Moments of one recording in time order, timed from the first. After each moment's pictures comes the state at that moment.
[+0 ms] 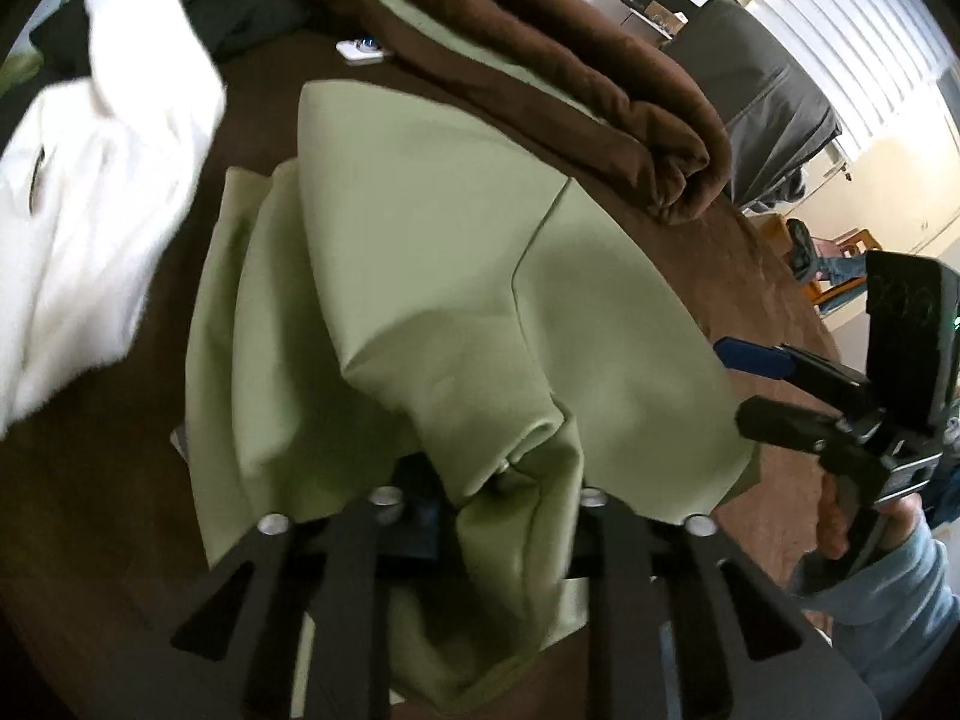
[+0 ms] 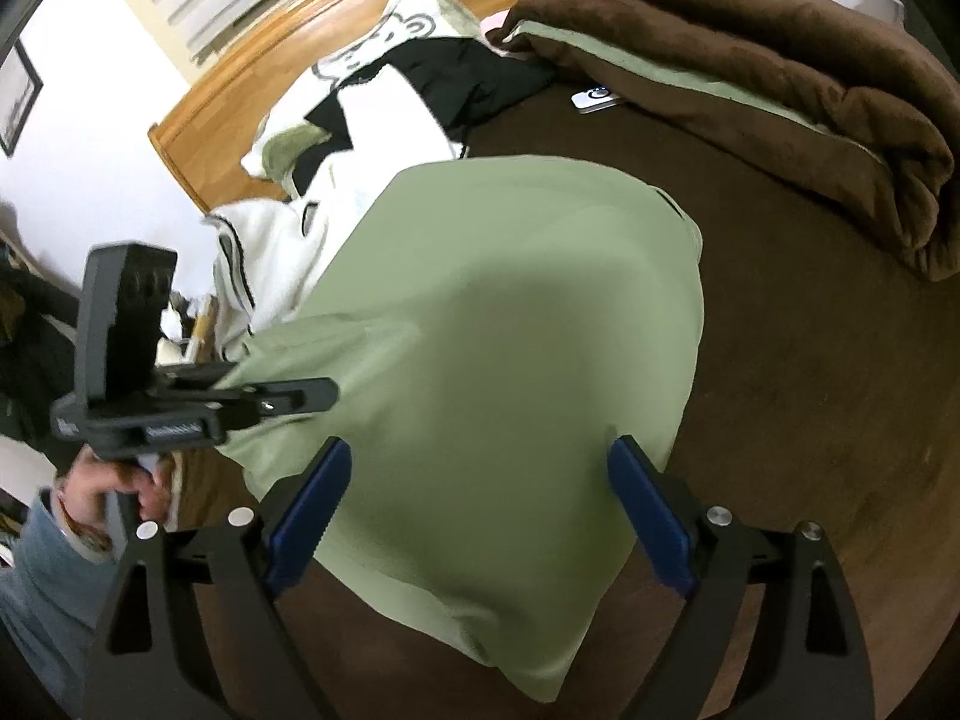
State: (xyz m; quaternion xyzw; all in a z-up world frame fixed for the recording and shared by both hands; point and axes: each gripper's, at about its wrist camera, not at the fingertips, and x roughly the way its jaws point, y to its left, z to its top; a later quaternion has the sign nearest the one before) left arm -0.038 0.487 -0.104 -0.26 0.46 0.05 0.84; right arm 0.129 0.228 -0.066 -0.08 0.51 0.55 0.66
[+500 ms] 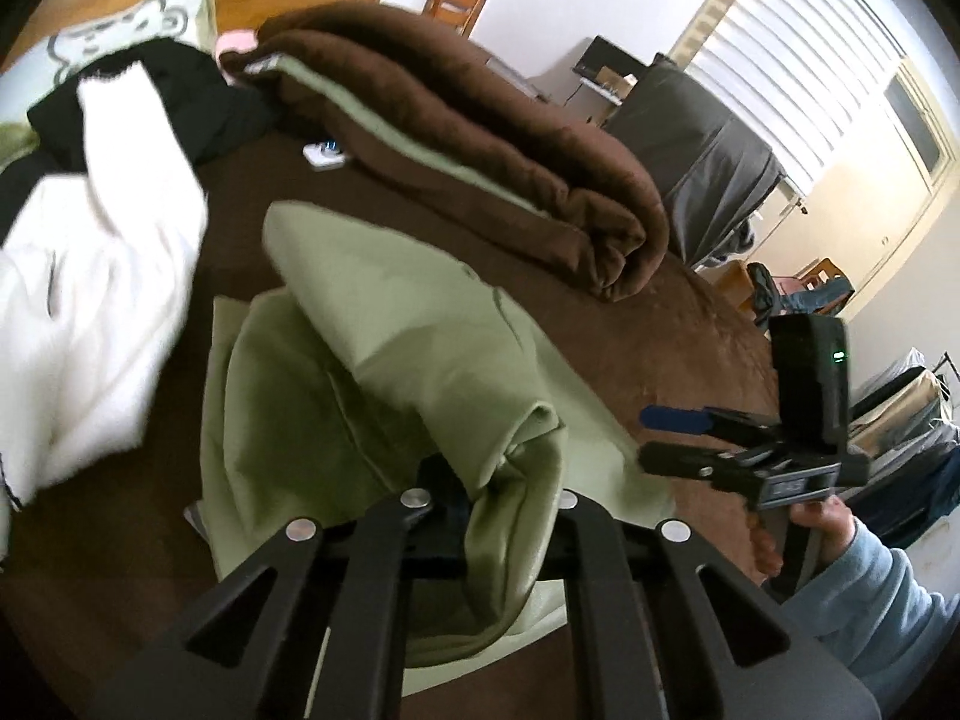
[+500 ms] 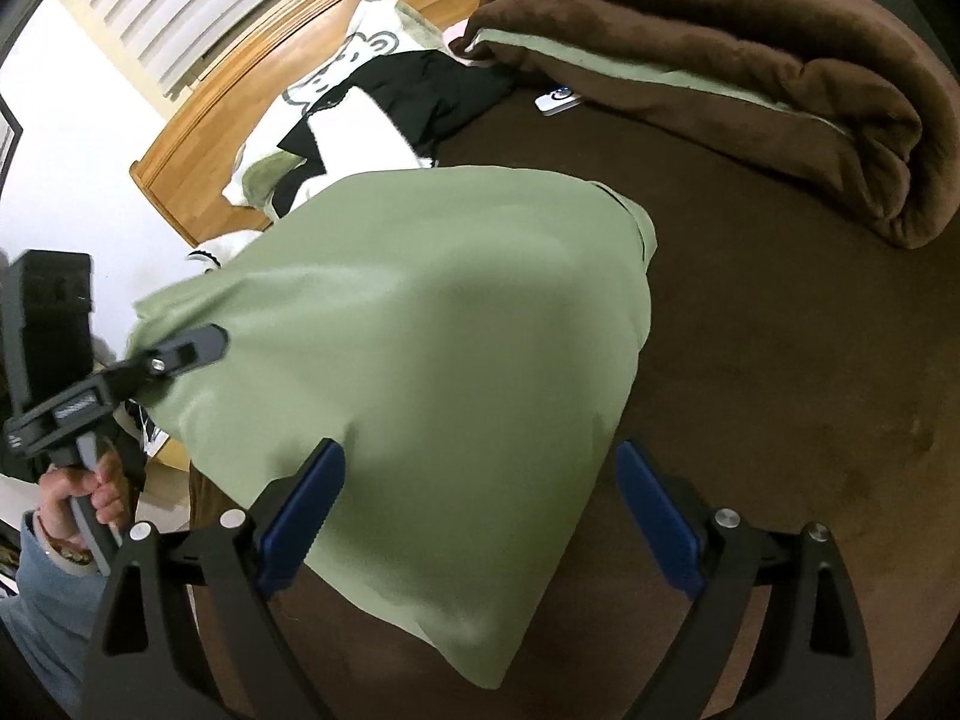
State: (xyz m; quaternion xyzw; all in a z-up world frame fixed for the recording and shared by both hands) left arm -0.054 0.481 -0.029 -0.25 0.37 0.03 0.89; right arm 0.144 0.221 -0.061 -0.06 0.52 0.53 0.67
